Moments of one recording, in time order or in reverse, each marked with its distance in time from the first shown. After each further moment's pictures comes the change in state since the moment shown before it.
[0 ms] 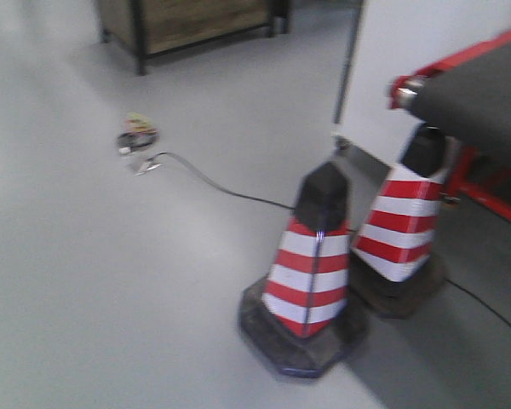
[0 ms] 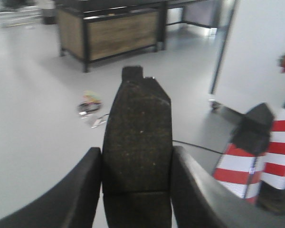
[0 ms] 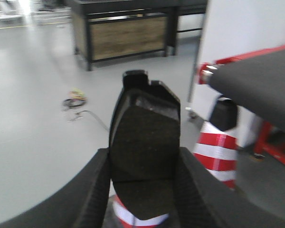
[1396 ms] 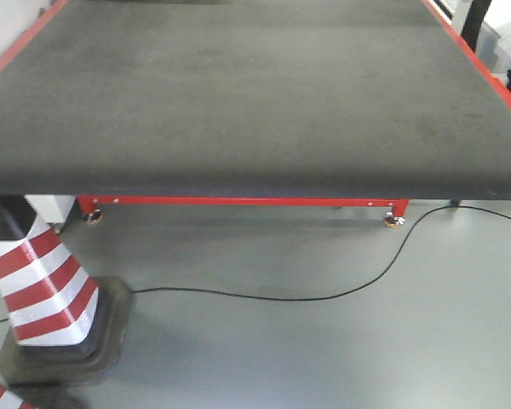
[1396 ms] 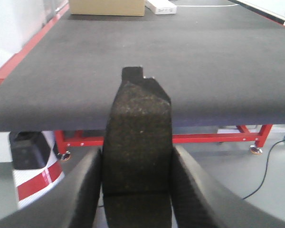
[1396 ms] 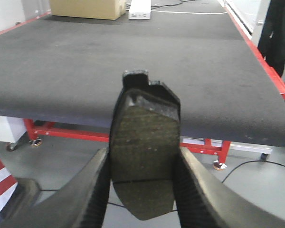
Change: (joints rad) left arm 0.000 0.000 0.000 0.000 0.000 0.000; right arm 0.000 0.000 0.000 0.000 0.000 0.000
